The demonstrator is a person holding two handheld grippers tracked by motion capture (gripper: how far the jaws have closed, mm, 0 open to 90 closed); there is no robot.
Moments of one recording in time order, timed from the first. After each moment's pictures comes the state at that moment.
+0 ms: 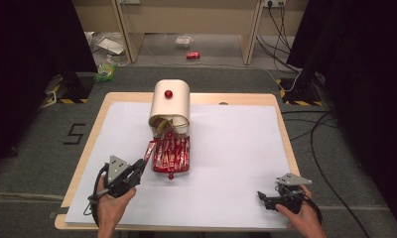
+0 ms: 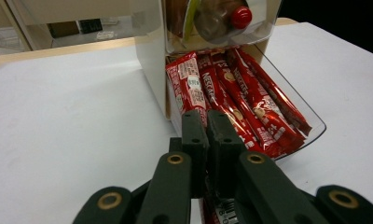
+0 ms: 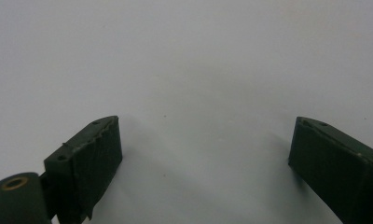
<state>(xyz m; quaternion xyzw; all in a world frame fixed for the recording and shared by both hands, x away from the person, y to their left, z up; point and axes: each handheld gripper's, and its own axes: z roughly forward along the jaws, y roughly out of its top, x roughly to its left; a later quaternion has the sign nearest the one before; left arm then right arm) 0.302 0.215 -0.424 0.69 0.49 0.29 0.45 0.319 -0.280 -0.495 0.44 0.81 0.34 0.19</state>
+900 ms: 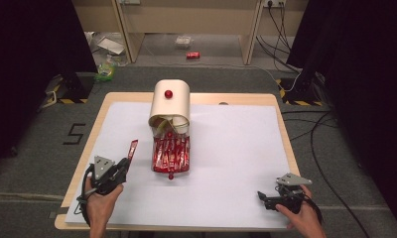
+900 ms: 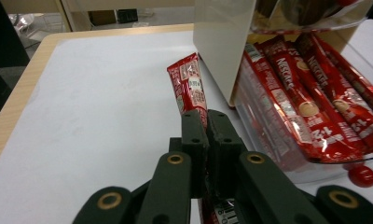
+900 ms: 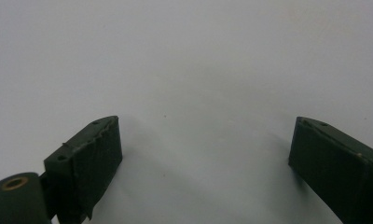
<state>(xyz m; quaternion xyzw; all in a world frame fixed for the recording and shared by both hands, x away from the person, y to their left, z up) 0.312 0.252 -0.444 0.65 0.54 0.31 0.43 0.319 -0.280 -0.495 0.44 0.81 0.34 0.19</state>
